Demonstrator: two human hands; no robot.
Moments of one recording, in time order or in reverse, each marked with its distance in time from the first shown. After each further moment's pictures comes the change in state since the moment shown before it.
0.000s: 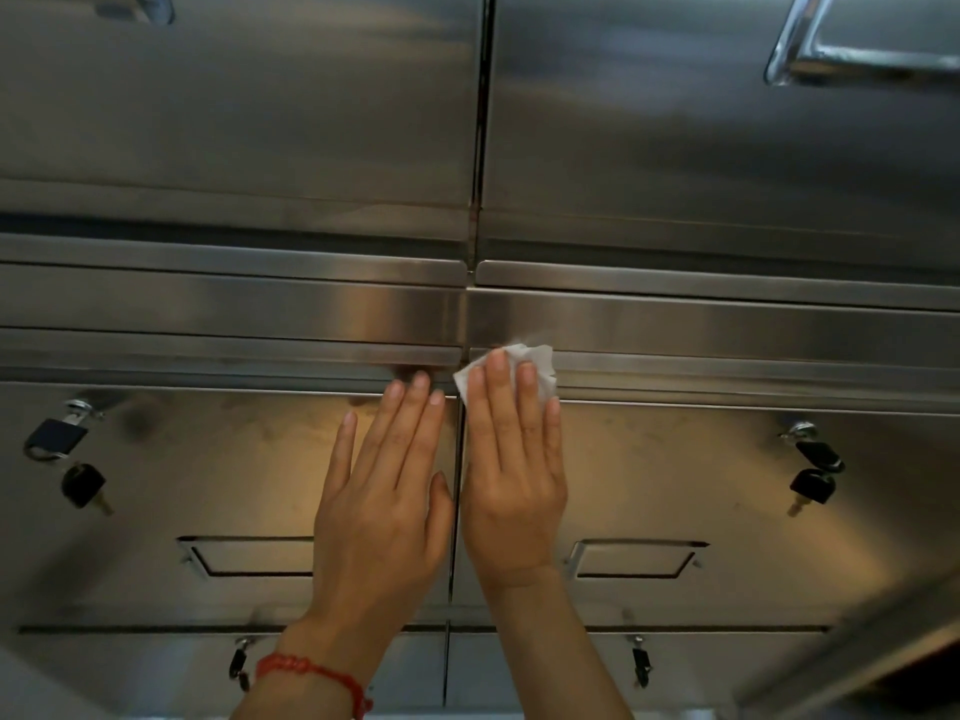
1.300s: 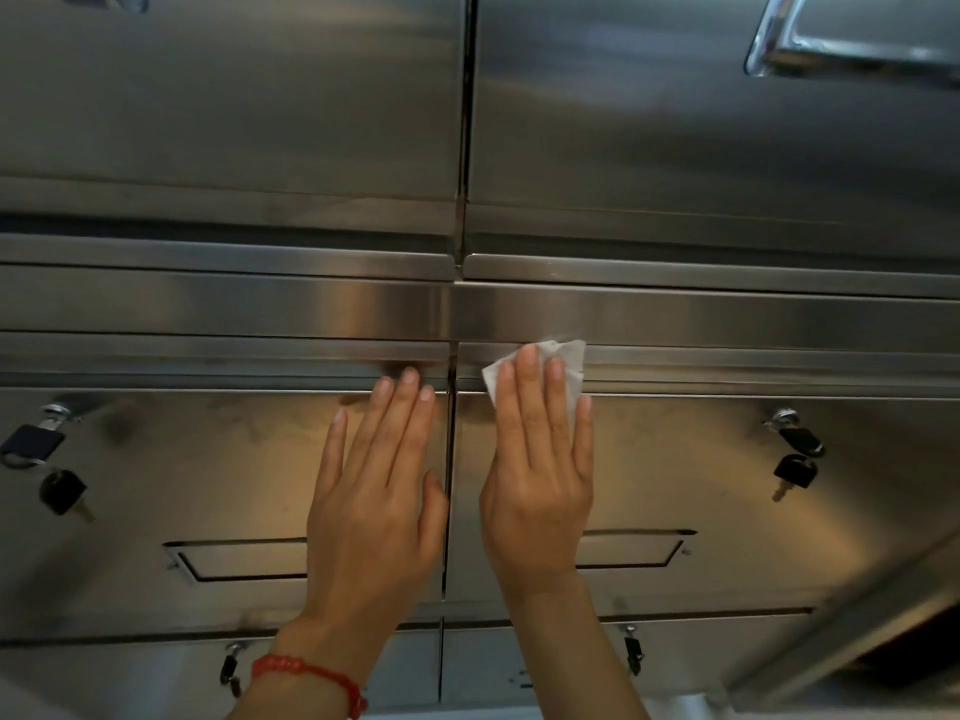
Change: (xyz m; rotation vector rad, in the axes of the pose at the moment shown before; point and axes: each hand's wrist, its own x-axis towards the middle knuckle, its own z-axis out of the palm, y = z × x) left_hand -0.001 -0.001 0.003 -0.008 0.013 0.003; right_hand -0.004 0.015 -0.013 -0.053 -0.006 0.045
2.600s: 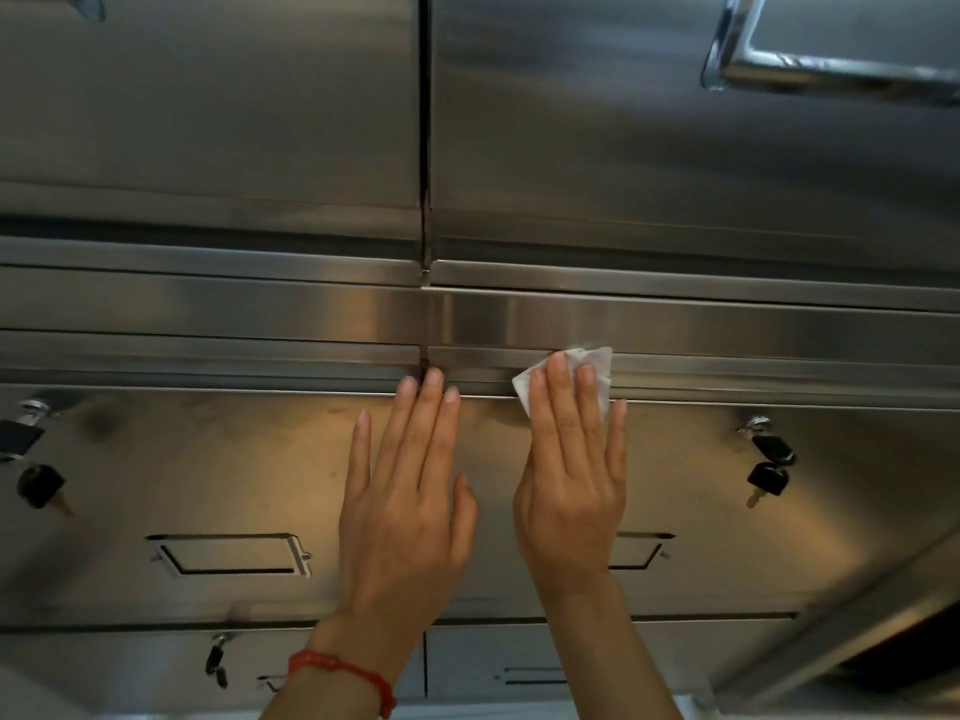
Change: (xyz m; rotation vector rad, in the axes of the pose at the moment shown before) left_hand 0.005 0.039 0.010 -0.010 -0.003 -0.023; right_hand 0.001 0.044 -0.014 0.019 -0.022 -0.008
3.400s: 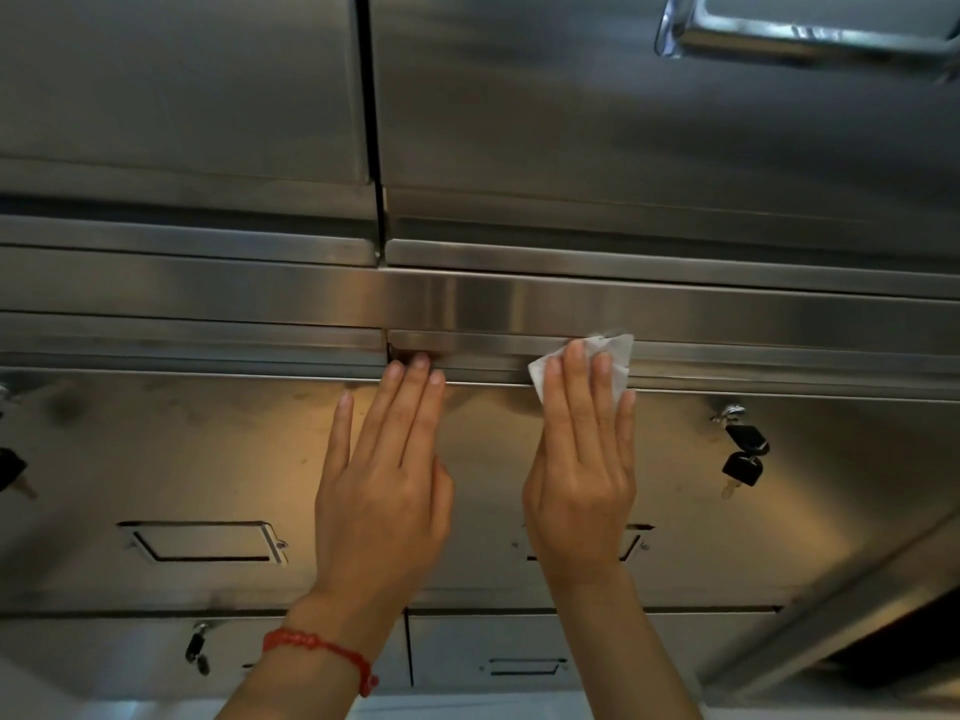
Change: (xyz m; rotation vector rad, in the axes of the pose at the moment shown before) left_hand 0.005 0.008 0.007 0.095 0.005 0.021; right_hand 0.000 0.027 -0.010 0.015 0.020 0.018
